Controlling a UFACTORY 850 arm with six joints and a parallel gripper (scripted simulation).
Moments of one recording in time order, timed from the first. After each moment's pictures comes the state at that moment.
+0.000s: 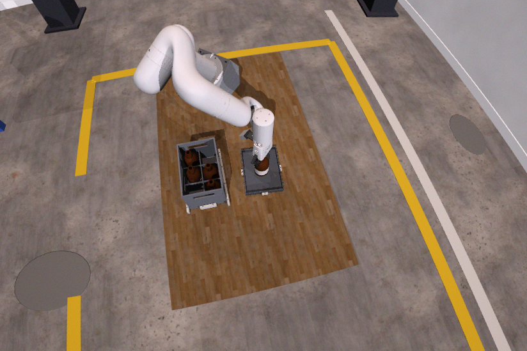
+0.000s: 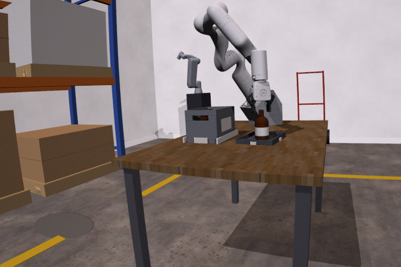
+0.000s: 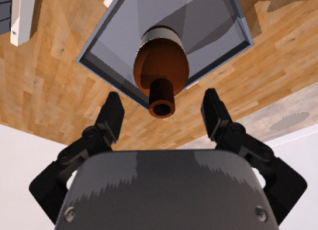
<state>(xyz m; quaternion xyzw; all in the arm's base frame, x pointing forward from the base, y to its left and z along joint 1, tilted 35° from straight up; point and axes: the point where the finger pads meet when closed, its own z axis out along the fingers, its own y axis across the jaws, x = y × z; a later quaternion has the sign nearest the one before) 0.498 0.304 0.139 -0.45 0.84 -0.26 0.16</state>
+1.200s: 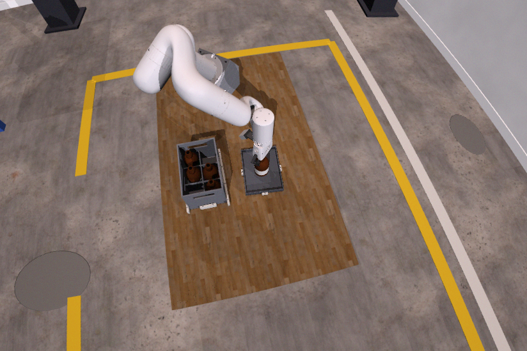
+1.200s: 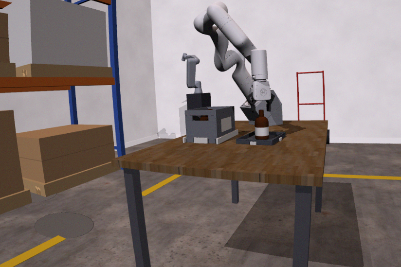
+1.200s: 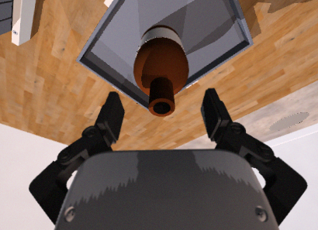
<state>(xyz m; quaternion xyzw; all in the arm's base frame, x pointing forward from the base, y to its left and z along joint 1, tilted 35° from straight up) 0.497 0.304 0.141 -0.45 0.84 -0.26 0.16</state>
